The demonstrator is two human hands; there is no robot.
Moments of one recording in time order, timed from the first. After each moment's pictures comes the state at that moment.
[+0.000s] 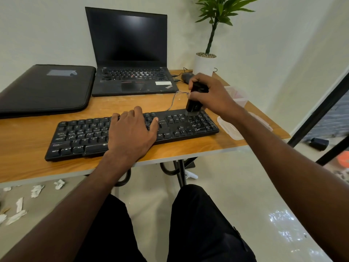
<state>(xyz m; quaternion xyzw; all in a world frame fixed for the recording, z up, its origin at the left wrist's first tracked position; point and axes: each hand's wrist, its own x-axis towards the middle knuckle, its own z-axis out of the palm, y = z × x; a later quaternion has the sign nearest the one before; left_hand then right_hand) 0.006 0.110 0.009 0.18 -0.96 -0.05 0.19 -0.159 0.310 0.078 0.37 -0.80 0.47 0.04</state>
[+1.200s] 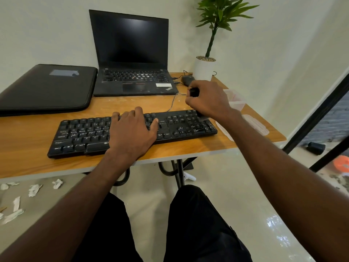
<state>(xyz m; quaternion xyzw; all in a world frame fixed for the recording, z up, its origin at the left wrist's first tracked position) 0.005 0.108 0.004 0.19 -0.96 -0.04 0.20 -0.145 0.291 0.087 0.31 -0.90 0.26 0.14</state>
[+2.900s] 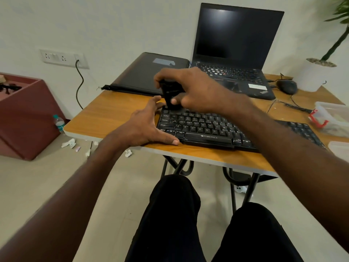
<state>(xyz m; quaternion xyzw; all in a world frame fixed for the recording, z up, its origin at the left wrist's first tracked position) 0.144 -0.070 0.000 0.20 -0.88 -0.42 0.10 -0.007 0.065 0.107 0.68 -0.70 0.22 -0.02</state>
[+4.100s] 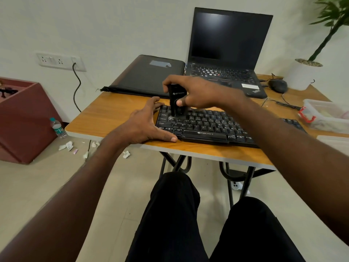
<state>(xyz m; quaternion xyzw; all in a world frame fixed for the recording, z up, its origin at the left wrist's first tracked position) 0.142 -0.071 -0.002 0.19 -0.88 -0.42 0.10 -0.019 0.067 0.109 0.64 -0.75 0.14 -0.09</state>
